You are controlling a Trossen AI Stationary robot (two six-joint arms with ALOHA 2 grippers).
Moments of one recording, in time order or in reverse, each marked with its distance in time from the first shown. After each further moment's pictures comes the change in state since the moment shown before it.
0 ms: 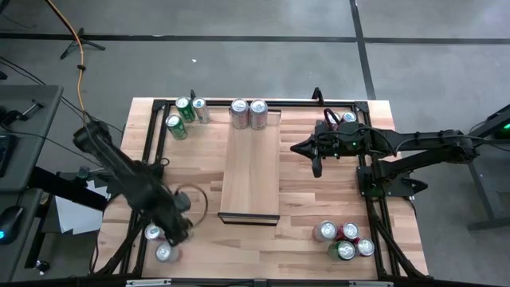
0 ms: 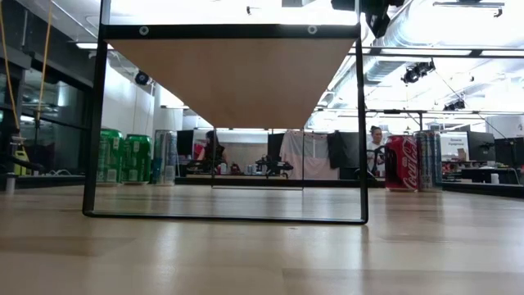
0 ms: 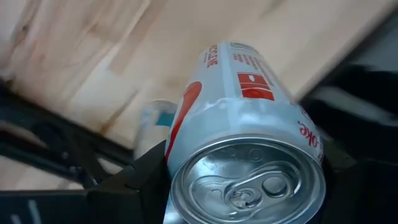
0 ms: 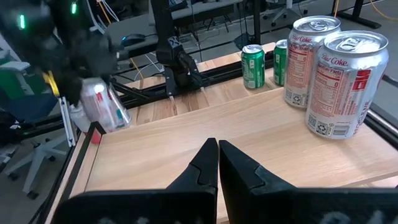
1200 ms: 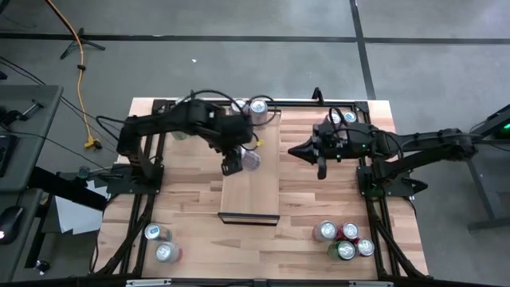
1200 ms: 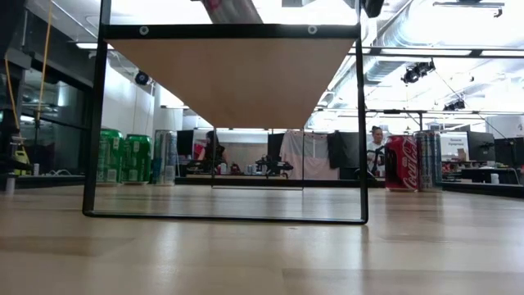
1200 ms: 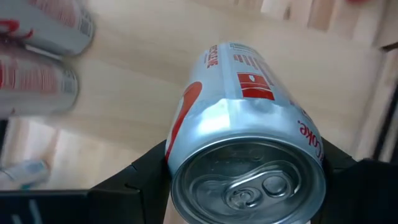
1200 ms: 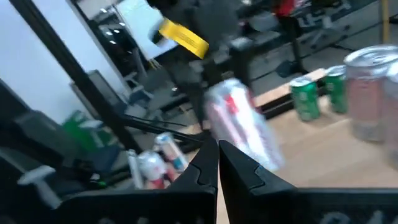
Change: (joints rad) left arm 0.734 0.489 0.945 -0.344 -0.240 1.204; right arm 0.076 0.010 0.000 0.231 -0.038 0.203
